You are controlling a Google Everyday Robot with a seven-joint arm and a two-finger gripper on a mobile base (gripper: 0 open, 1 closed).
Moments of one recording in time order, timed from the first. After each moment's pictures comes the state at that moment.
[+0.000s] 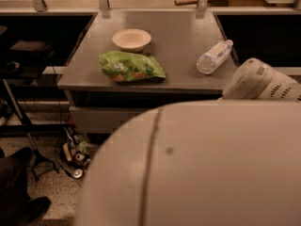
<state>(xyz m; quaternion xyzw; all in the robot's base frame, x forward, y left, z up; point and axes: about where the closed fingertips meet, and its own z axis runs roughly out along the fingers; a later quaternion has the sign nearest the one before) 0.516 -0.168 0.701 -0.93 0.33 -0.05 0.18</state>
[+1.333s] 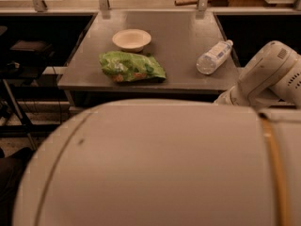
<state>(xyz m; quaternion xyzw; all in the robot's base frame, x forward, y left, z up) 0.517 -0.195 0.746 -0.92 0.33 -0.08 0.17</state>
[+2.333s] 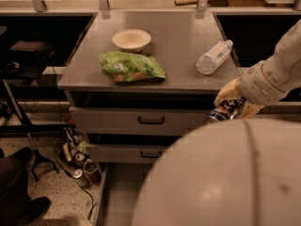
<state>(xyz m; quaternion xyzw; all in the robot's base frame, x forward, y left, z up) 0.517 -0.224 0.823 -0.94 0.26 -0.08 0.22</state>
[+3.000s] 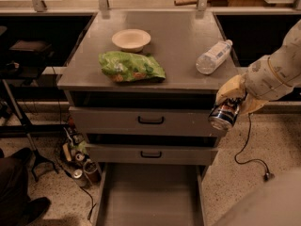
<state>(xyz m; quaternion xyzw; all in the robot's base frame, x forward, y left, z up) 0.517 -0.216 0.841 -0.96 0.14 -0.09 0.24</state>
